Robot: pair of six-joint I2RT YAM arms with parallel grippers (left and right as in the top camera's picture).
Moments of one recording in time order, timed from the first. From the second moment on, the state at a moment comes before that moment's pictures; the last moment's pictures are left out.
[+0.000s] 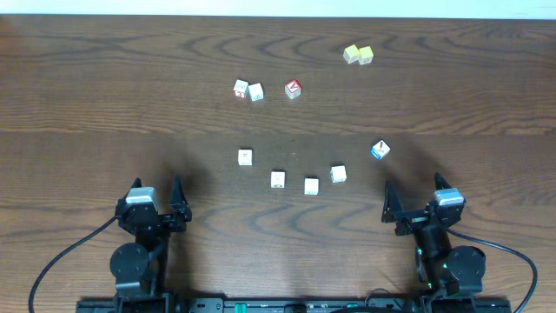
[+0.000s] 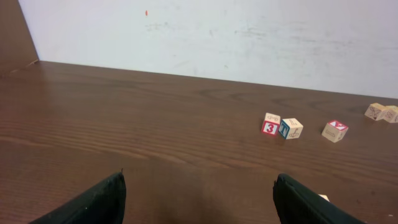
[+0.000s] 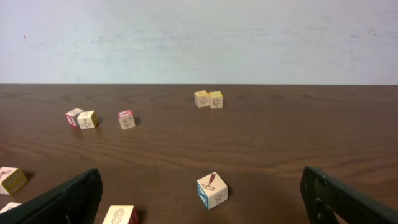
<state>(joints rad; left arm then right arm) 0.07 0.01 0.03 -0.14 0.04 -0.09 0.04 0.01 0.01 -0.06 -0.13 0.09</state>
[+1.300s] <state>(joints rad) 0.07 0.01 0.03 -0.14 0.04 -0.09 0.04 0.01 0.01 -0.06 -0.13 0.09</state>
